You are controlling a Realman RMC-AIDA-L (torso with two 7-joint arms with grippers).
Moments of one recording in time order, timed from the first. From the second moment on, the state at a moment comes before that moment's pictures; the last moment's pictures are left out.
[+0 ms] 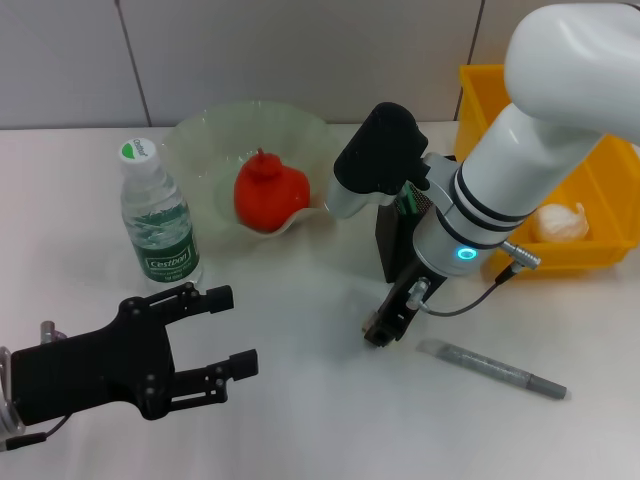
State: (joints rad) left arm -0.31 -1.98 1.16 0.53 1.41 1.65 -1.09; right arm 1.09 2.09 -1.61 -0.57 -2.41 -1.15 2.43
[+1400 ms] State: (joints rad) left arm -0.31 -1.98 1.16 0.52 1.41 1.65 -1.10; right arm 0.81 2.07 -1.21 -1.28 -2.54 -1.46 2.46
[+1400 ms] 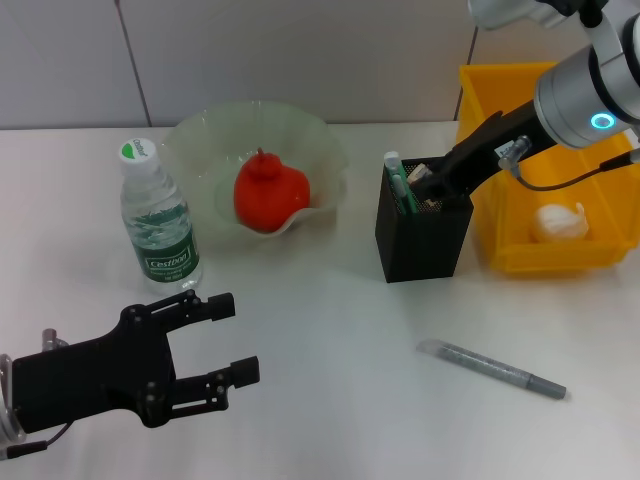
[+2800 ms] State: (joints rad) left arm -0.31 -1.97 1.16 0.53 1.42 1.68 -1.12; right arm 0.73 2.08 -1.17 -1.36 -2.31 -1.46 2.30
